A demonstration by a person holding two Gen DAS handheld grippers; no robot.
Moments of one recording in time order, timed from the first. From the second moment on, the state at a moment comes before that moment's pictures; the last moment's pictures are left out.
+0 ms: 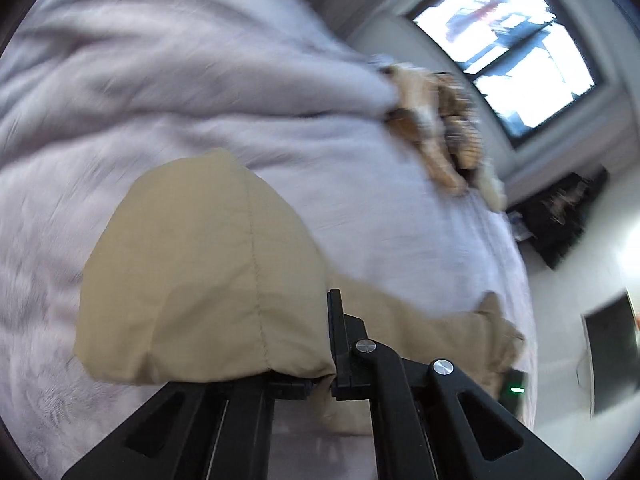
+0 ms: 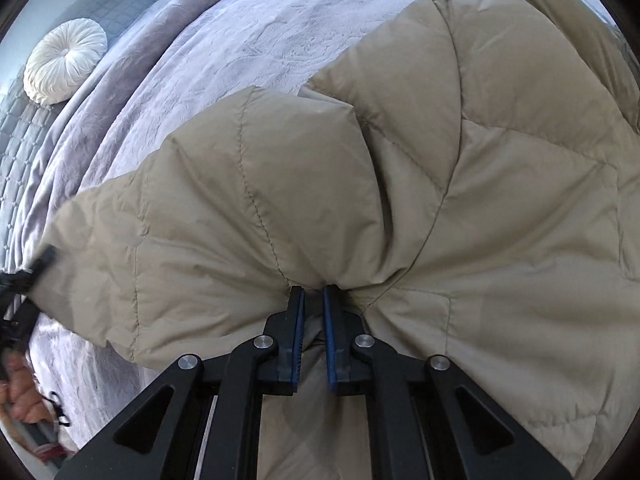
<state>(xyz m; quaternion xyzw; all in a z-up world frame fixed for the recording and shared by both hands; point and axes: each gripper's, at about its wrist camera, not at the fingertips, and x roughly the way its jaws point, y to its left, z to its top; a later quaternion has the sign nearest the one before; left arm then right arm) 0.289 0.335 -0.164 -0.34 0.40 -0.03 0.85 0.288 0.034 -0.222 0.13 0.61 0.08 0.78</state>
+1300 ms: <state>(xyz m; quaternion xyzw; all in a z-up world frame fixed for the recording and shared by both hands) 0.267 -0.023 -0.118 0.03 0.45 -0.18 0.87 0.169 -0.232 -0.115 0.19 0.54 -0.05 0.82</state>
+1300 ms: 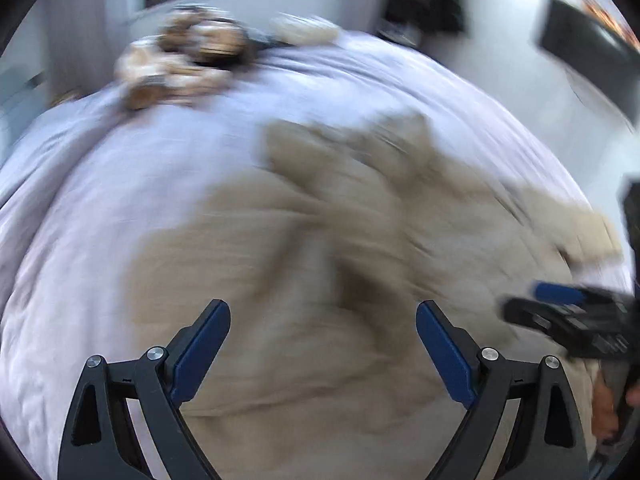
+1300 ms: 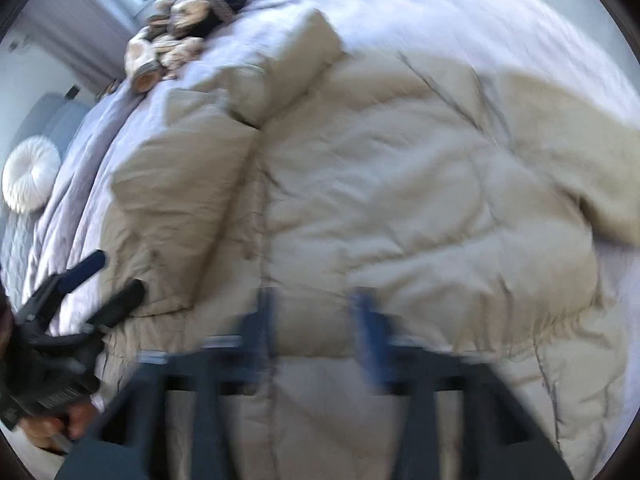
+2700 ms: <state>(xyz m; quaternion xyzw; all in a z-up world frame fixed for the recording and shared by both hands) 0.324 0.050 -0.170 -0.07 0.51 -0.10 0.85 0.255 -0.260 -0.150 0.30 0.48 -0.06 0.82</state>
